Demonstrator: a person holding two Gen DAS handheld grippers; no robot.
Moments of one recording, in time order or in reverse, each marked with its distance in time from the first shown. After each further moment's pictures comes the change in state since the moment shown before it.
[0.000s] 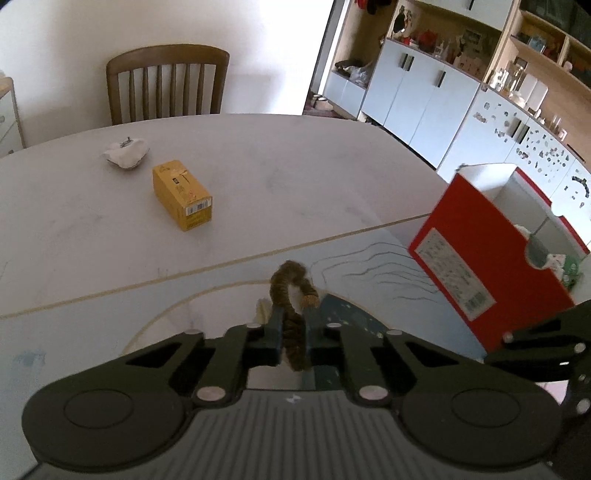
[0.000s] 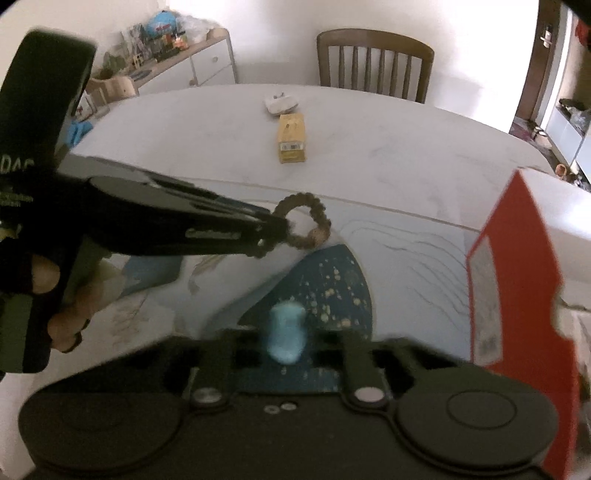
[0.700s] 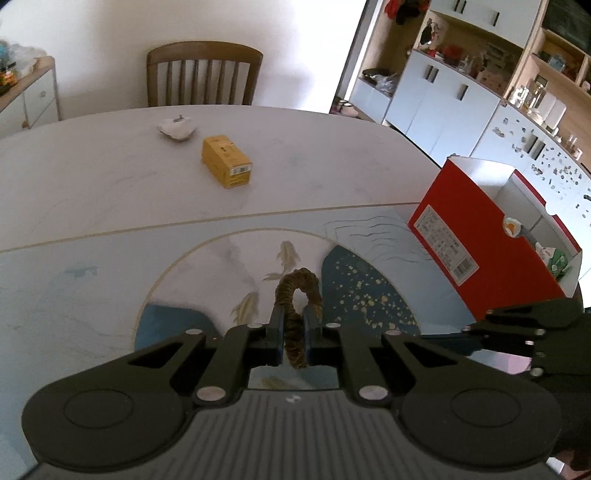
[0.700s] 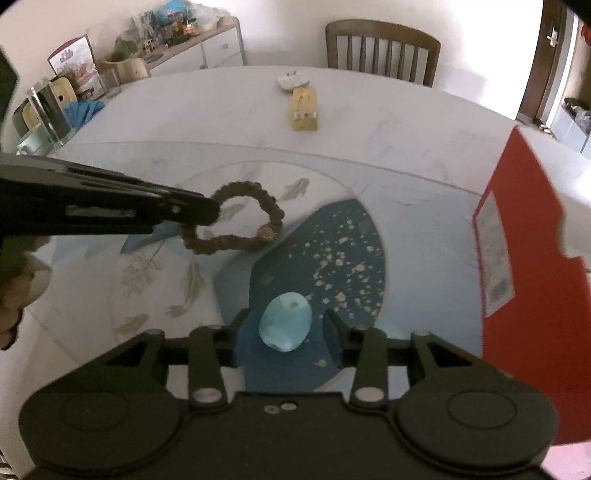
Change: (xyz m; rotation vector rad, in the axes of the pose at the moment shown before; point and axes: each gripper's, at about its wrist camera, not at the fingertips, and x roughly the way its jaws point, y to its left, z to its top) left arm -0.055 0.003 -0.046 -0.087 -0.009 0.060; right arm 0.003 0.012 -0.034 -0.028 0.025 0.008
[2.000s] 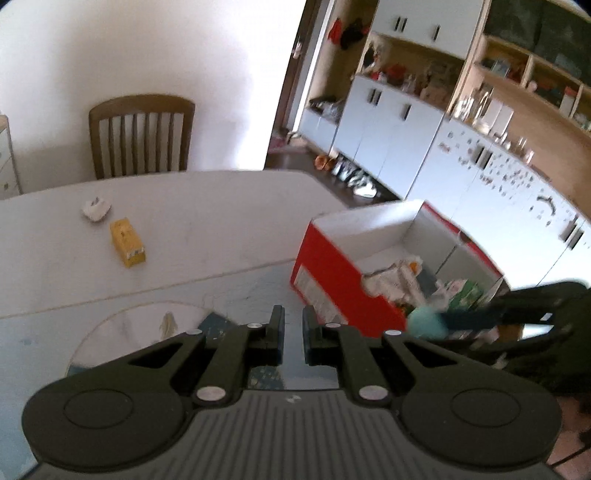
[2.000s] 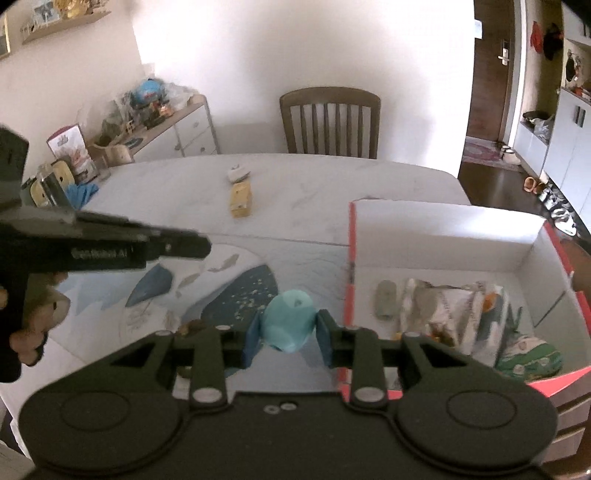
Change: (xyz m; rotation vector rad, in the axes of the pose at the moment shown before) left arm -0.044 -0.117 0.036 0.097 -0.087 -0.097; right arm -0.149 -0.088 -0.013 0.091 -0.205 -0.021
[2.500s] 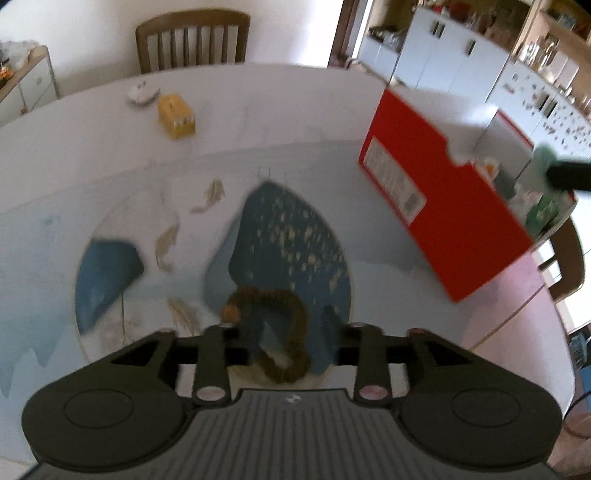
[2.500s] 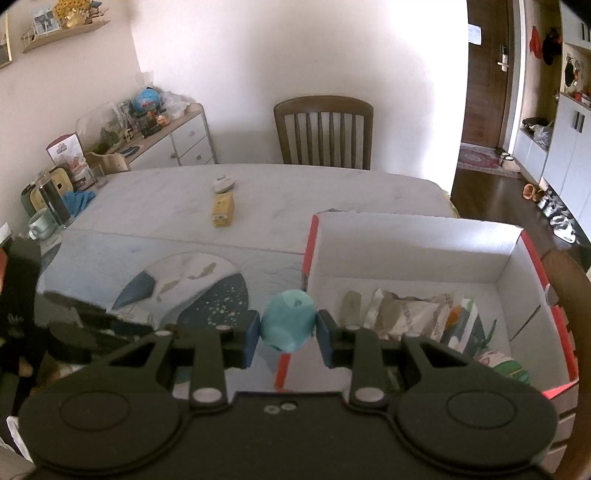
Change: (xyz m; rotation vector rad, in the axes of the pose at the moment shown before) left arm 0.041 0.019 -0.074 -0.075 0.244 0.178; right arm -0.011 -0.039 0.005 -0.016 -0.022 0.008
